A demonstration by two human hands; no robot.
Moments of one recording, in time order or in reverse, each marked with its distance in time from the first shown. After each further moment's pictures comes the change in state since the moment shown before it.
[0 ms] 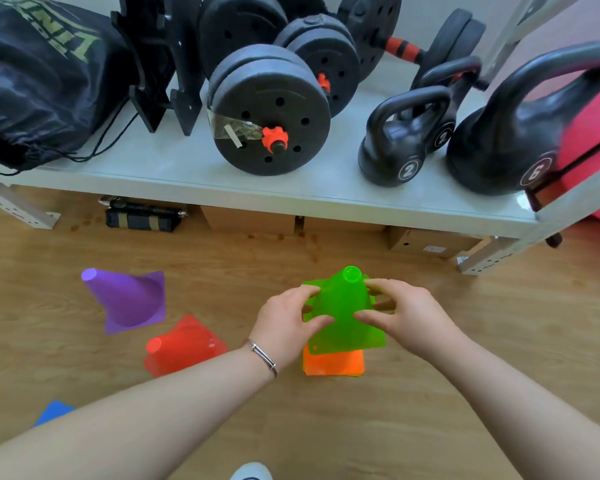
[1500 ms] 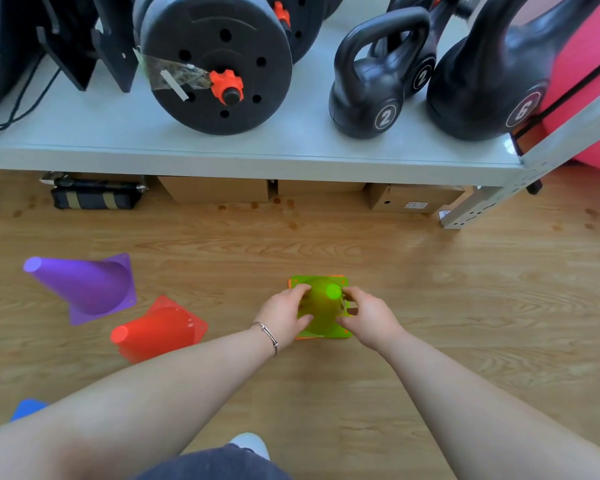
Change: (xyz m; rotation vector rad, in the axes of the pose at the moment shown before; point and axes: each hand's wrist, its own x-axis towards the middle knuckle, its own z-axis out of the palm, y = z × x) left_hand 0.017 -0.065 0.091 0.195 -0.365 -0.062; right_hand 0.024 0.092 0.122 0.045 -0.090 0.257
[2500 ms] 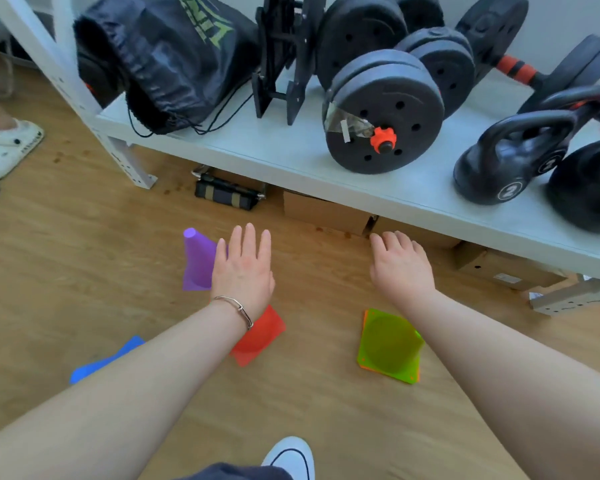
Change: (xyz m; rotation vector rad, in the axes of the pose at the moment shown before) left_hand -0.124 -0.081 -0.166 0.672 0.640 -0.346; right_hand 0.035 -0.180 -0.032 -0.790 0.437 -0.494
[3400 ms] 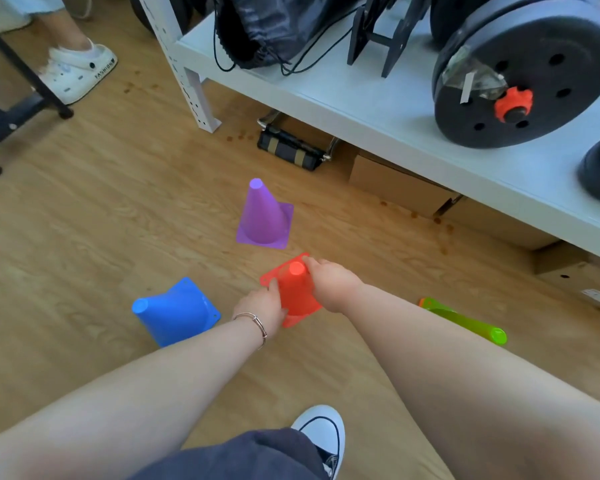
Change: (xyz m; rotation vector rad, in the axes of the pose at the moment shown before) left_hand -0.087 -0.050 0.108 -0.370 -0.675 -0.284; right_hand -0.003 -0.200 0.052 0.360 -0.632 -0.386
